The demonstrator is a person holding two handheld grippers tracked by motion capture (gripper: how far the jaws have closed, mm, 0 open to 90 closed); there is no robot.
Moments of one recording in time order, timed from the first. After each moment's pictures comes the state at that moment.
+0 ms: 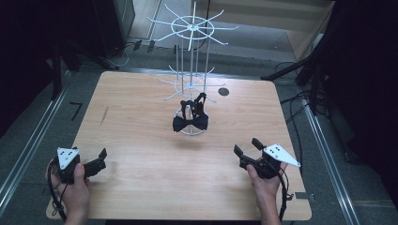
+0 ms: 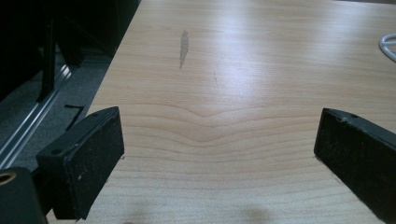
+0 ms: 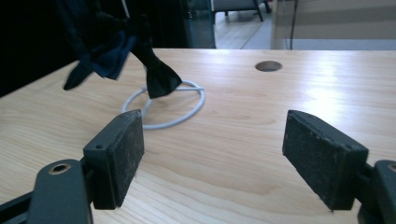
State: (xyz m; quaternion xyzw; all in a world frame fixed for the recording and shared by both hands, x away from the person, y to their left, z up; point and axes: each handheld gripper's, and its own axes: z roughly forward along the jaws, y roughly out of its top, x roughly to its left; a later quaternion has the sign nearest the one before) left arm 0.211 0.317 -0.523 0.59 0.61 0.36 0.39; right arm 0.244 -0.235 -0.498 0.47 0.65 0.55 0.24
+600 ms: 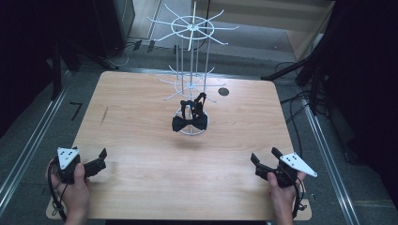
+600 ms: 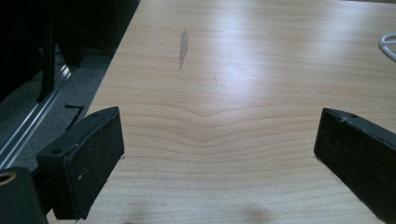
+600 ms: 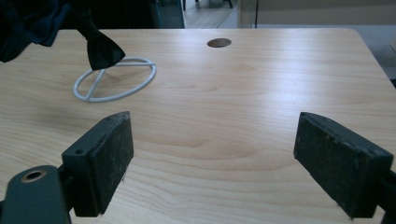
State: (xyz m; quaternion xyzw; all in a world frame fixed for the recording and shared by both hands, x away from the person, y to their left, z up) left arm 0.211 0.317 -0.523 0.59 0.61 0.36 0.39; right arm 0.227 -0.282 -0.513 0.51 0.64 0.50 0.27
